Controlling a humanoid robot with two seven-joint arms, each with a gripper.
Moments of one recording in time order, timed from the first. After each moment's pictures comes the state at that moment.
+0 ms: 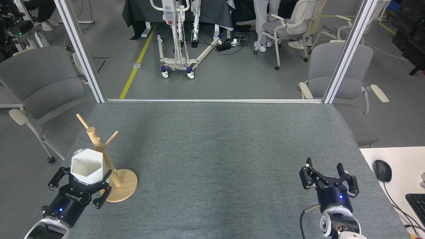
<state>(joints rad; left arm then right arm) -0.12 0.30 0.20 -1.30 -1.72 -0.41 0.40 -0.17 0.00 -0.20 -1.36 1.46 -0.04 0.03</state>
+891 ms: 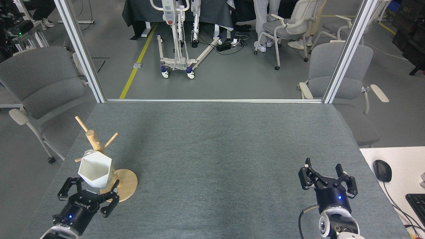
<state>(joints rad) -0.12 0.25 0.19 -1.22 -1.72 -0.42 0.40 -0.17 0.01 -0.21 -1.36 1.46 -0.04 0.03</state>
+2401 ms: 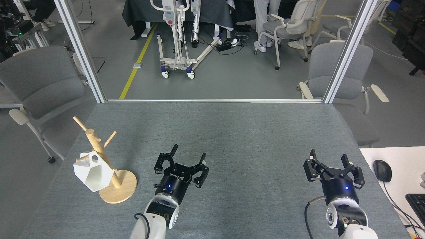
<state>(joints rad) -0.35 -0.14 -0.15 -1.14 -1.68 -0.09 0.24 -0.20 -0.03 -0.21 -1.41 1.45 -0.05 0.09</state>
